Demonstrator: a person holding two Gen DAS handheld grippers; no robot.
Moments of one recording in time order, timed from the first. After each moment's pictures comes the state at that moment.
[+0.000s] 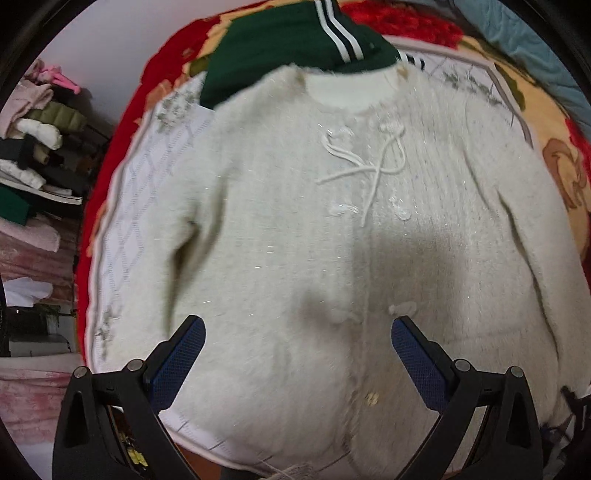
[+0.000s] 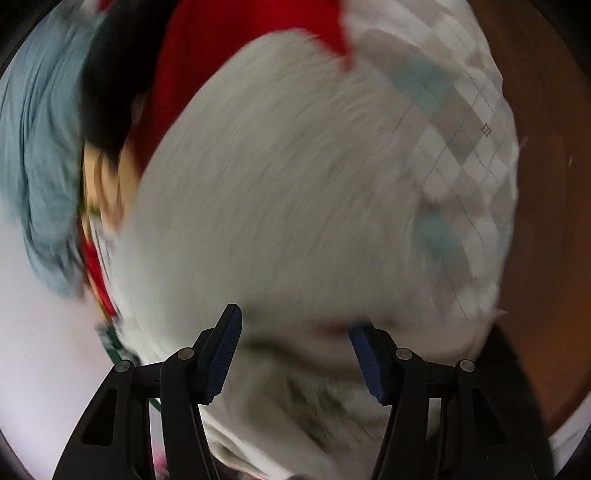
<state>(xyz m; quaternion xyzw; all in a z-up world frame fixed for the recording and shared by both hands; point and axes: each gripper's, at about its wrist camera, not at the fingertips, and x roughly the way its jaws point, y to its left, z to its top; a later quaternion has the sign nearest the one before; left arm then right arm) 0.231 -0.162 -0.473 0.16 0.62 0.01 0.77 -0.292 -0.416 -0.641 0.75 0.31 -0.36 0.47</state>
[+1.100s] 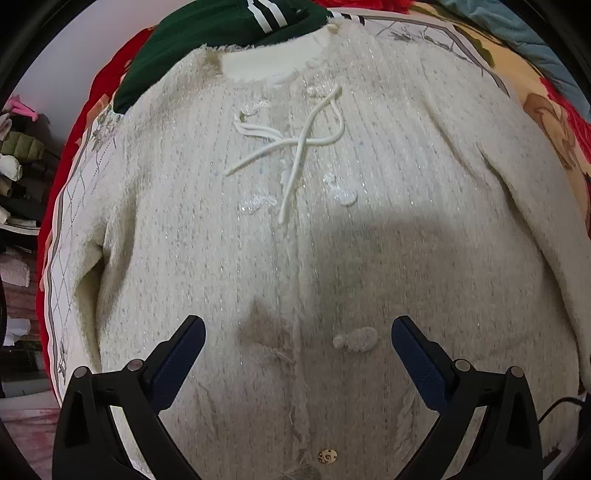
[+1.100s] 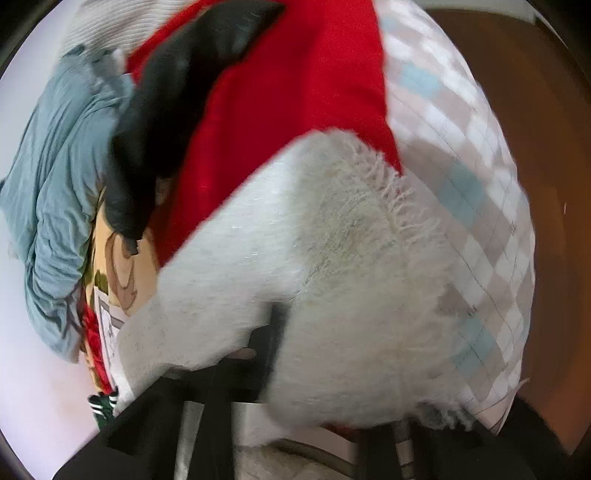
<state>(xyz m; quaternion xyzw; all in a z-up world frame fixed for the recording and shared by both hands) 0.243 -0.212 -0.541 0.17 0.62 -0.06 0.76 -0.254 -0.422 -0.615 0.65 0.23 -0.49 0.54</state>
